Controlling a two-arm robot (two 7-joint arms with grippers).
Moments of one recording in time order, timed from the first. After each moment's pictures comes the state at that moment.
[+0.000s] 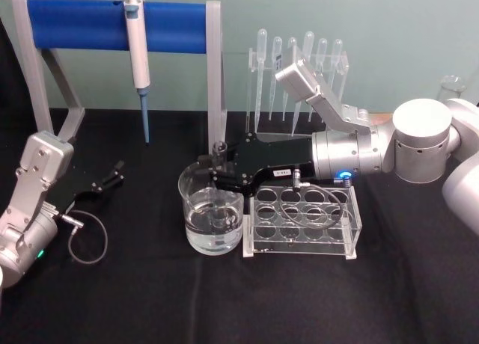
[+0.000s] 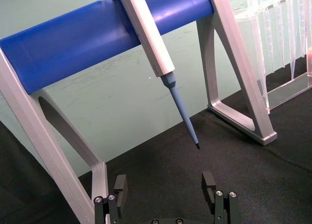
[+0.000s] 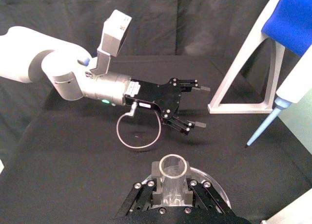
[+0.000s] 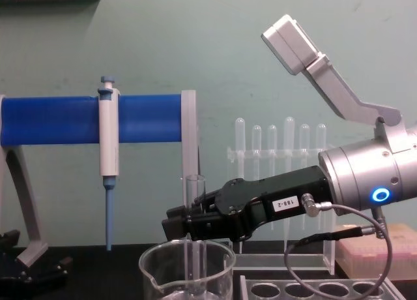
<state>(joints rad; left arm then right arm) -0.20 0.60 0.45 -1.41 -0.25 -0.12 0.03 0.84 0.39 -0.85 -1.12 0.52 0.06 0.98</state>
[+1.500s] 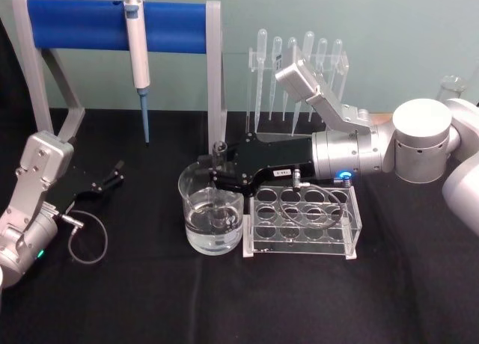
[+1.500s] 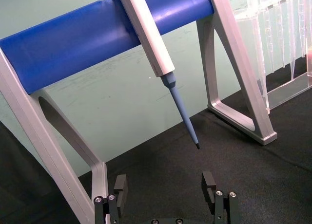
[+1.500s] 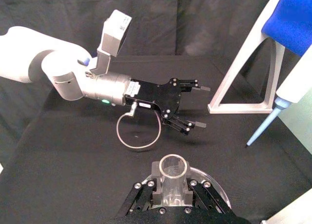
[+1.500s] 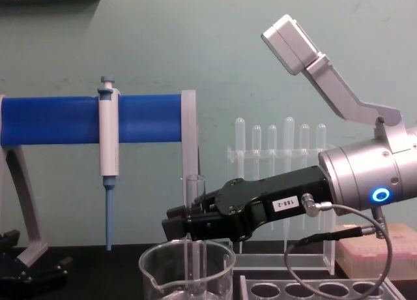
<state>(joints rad) -0.20 0.60 0.45 -1.41 -0.25 -0.12 0.03 0.84 0.39 -0.85 -1.12 0.52 0.06 0.98</state>
